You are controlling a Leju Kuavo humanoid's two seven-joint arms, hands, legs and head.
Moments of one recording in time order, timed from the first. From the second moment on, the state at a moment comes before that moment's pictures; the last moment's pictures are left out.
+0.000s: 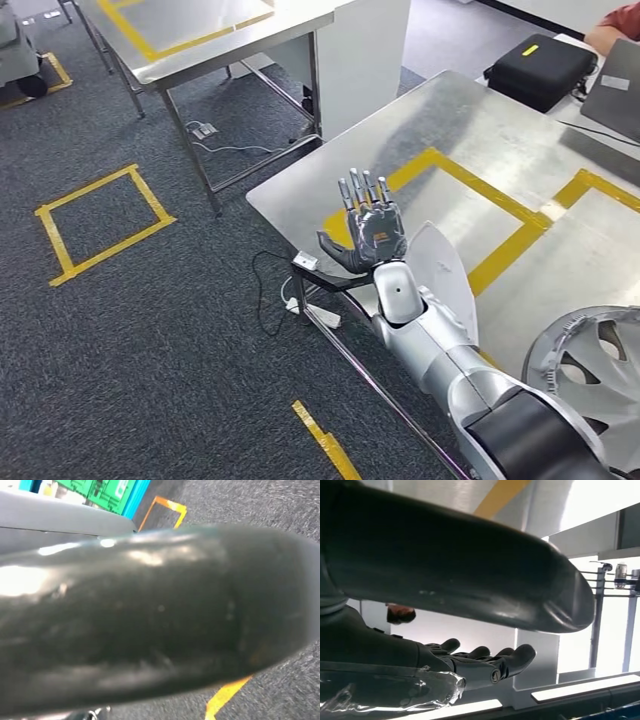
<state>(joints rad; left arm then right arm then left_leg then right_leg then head) -0.09 -0.20 1.11 -0.22 -1.43 0.30 0.26 -0.78 0.23 0.53 -0.45 1.56 -0.66 0.23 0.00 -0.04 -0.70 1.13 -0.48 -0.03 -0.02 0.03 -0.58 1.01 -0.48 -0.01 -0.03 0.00</state>
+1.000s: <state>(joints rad) -0.09 -0.20 1.11 -0.22 -1.44 0.30 0.27 -0.76 0.25 0.59 -0.45 1.56 -0.65 0.25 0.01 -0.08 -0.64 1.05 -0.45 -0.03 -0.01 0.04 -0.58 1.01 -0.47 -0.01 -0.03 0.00</state>
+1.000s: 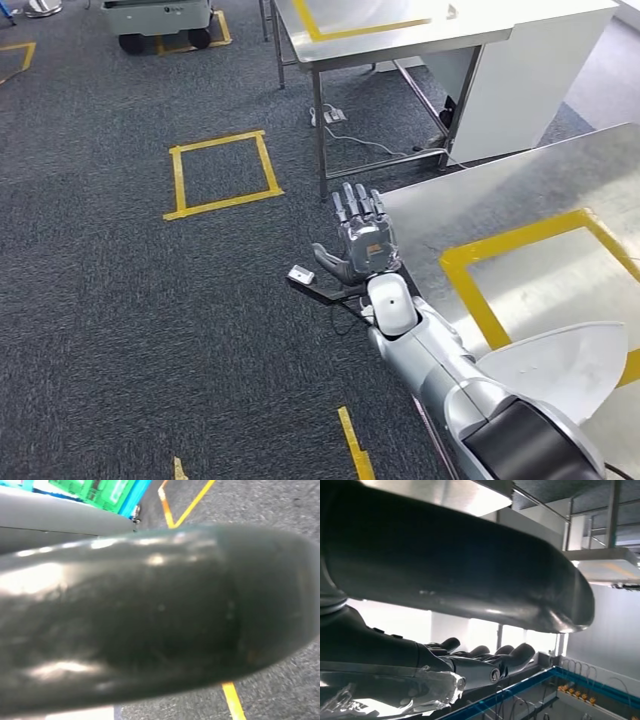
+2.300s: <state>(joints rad) -0.09 -0.21 1.11 -0.22 -1.44 0.29 0.27 -0.70 0.24 0.79 -0.42 1.56 -0.69 0.35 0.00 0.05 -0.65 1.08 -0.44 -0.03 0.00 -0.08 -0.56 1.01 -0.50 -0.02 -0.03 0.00</state>
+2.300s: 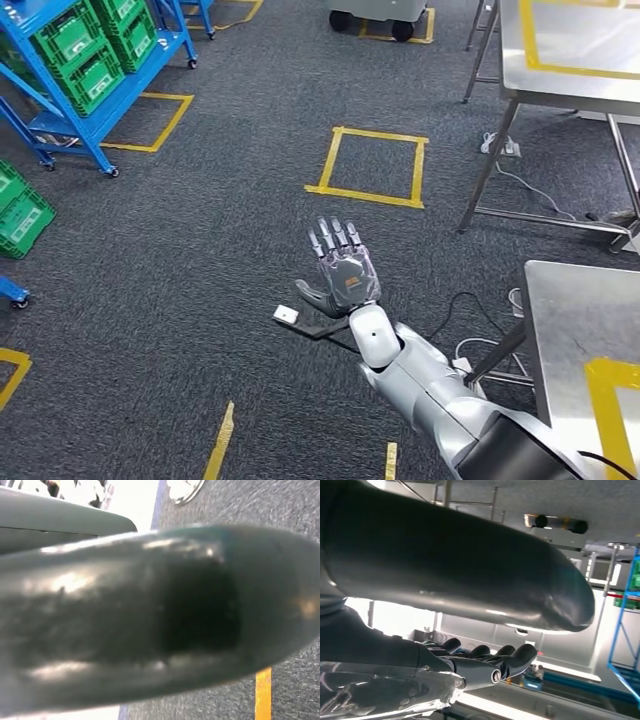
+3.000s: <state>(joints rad) -0.09 -0.21 1.11 -0.22 -1.44 0.28 0.28 -0.69 0.23 0.81 -0.41 1.56 -0.69 0.35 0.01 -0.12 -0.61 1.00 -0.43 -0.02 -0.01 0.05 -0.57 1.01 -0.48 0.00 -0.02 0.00</state>
